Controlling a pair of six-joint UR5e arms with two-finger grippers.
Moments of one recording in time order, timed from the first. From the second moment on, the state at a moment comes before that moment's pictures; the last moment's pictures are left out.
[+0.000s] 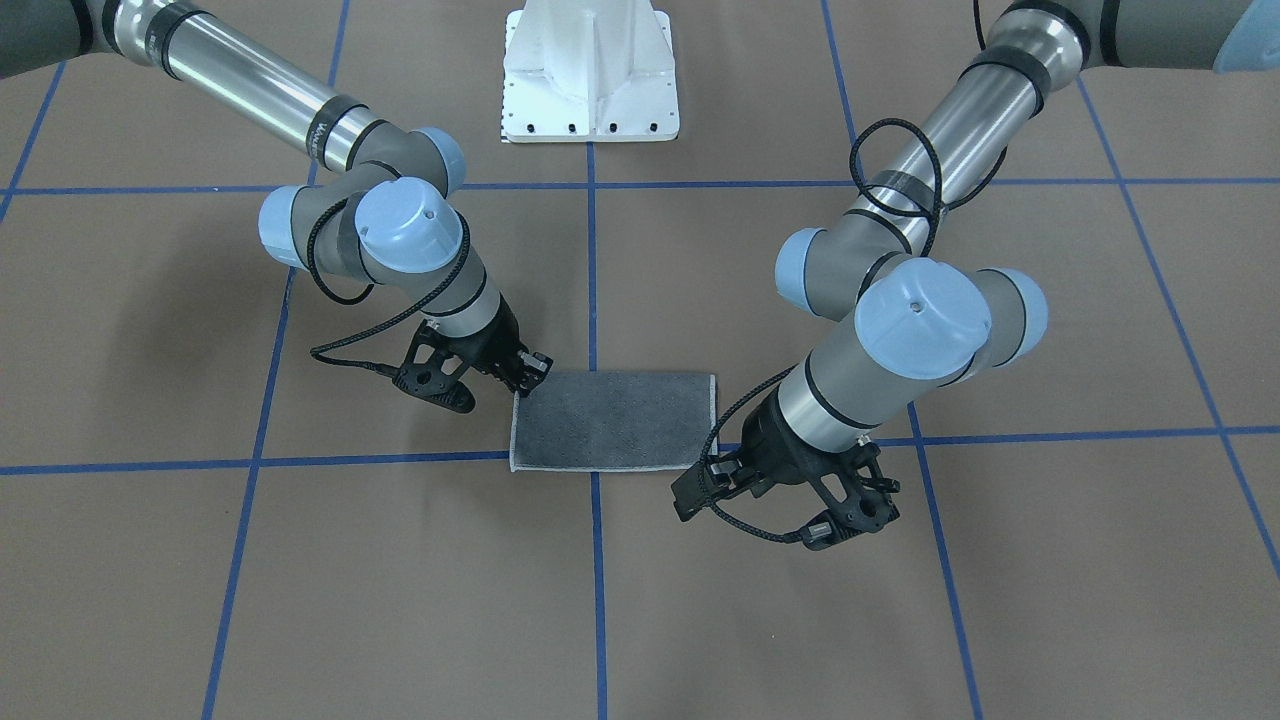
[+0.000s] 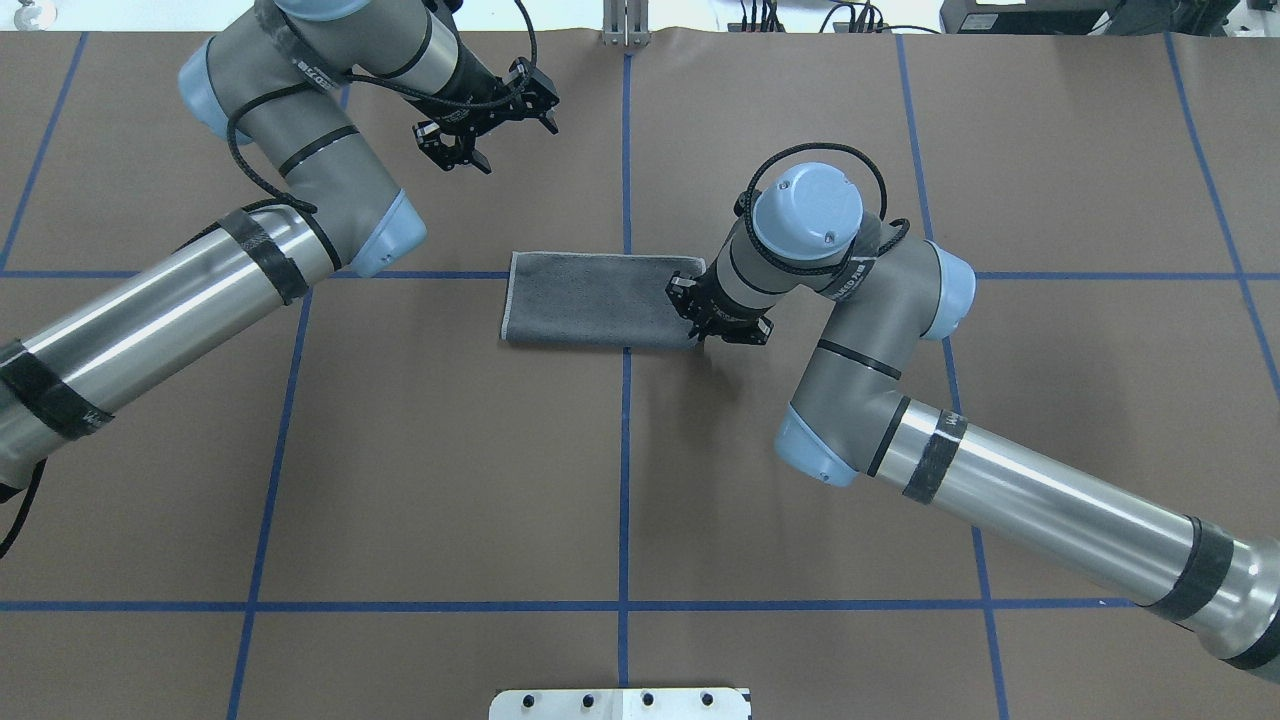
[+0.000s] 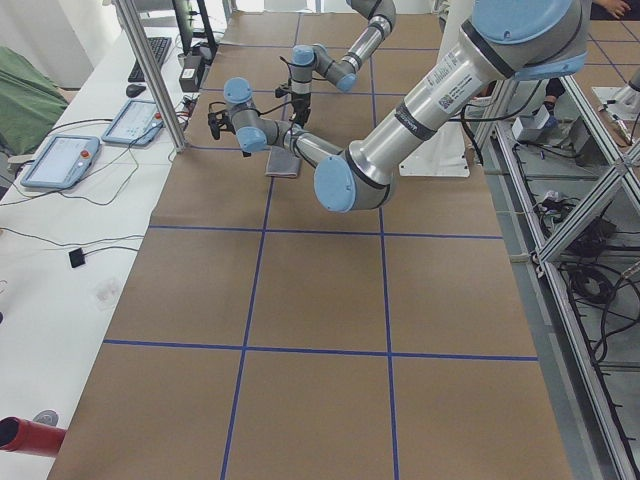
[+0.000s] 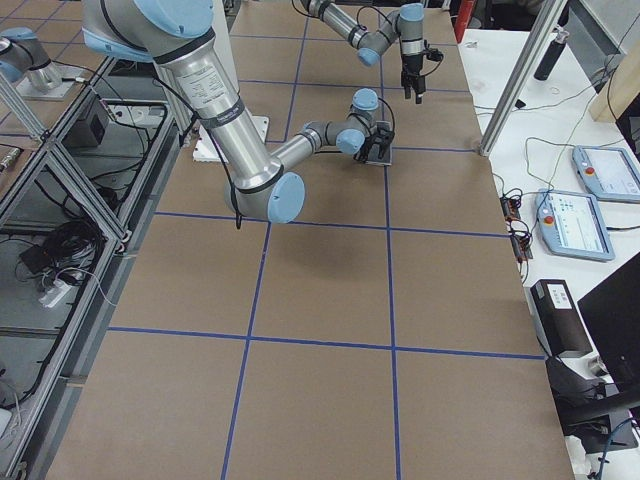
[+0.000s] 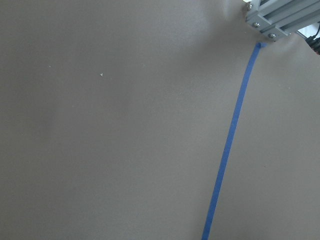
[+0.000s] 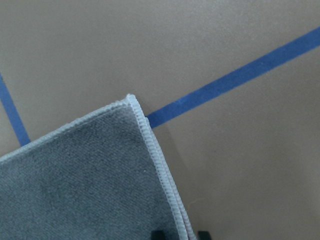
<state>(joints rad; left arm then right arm) -0.88 -2.47 -1.05 -2.27 -2.18 -1.49 0.62 -0.89 1.35 -1.12 1.99 1.66</state>
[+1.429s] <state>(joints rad) -0.90 -2.44 -1.06 -2.28 -2.18 -1.46 0.41 -0.92 1.60 -1.12 2.10 1.65</state>
